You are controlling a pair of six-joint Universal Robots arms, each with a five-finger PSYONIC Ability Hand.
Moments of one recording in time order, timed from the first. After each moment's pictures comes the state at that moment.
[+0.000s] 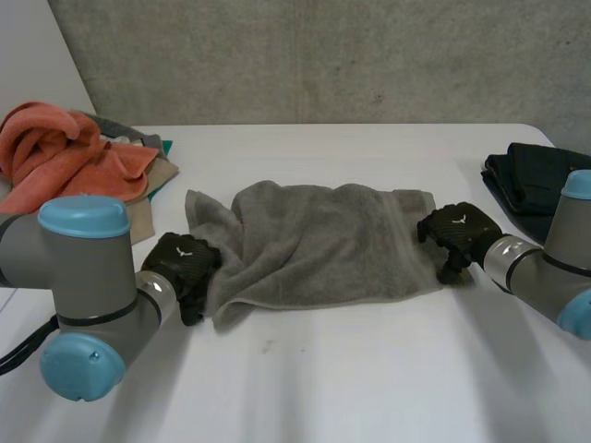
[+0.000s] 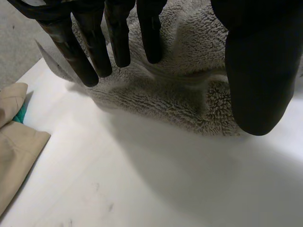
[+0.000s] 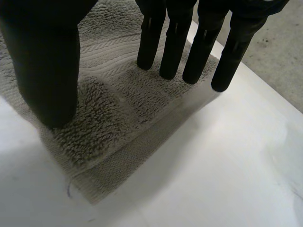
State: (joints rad) left arm 4.29 -2.10 -1.58 3.18 -1.60 3.62; right arm 1.70 -0.85 1.36 -0.06 1.14 2.55; left_hand 0.39 0.38 0.38 0.38 0.19; right_hand 0.60 0.60 0.60 0.60 0.42
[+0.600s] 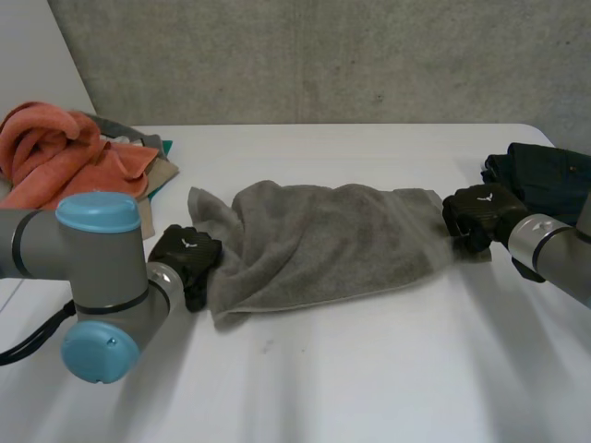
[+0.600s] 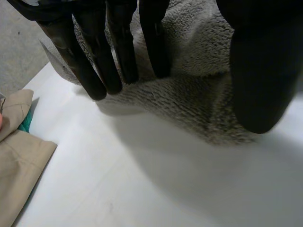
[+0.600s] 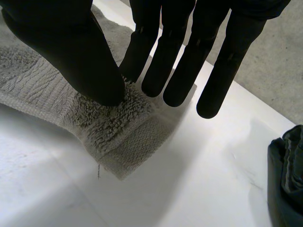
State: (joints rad) left arm 4.29 -2.18 -1.50 3.21 -1.61 3.65; right arm 1.66 -0.94 1.34 0.02 1.15 2.67; left_hand 0.65 0.63 0.63 0.63 0.43; right_hand 1.13 1.17 1.18 1.19 0.98
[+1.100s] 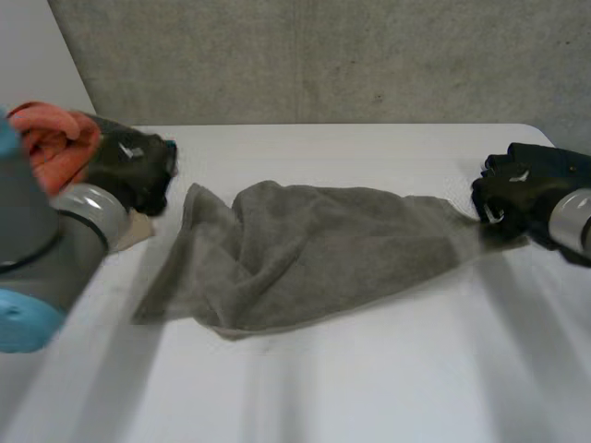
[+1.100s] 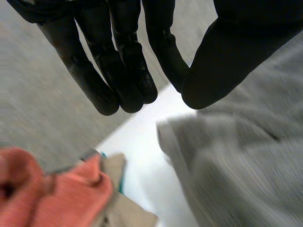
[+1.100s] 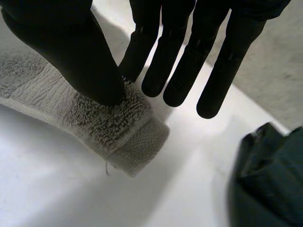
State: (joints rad) left arm 4.35 -1.85 -1.51 3.20 -1.58 3.54; right arm 1.61 -1.04 1.34 0.18 1.13 2.58; left_hand 1.15 1.19 1.19 1.19 1.00; right_hand 1.13 1.17 1.18 1.19 0.98
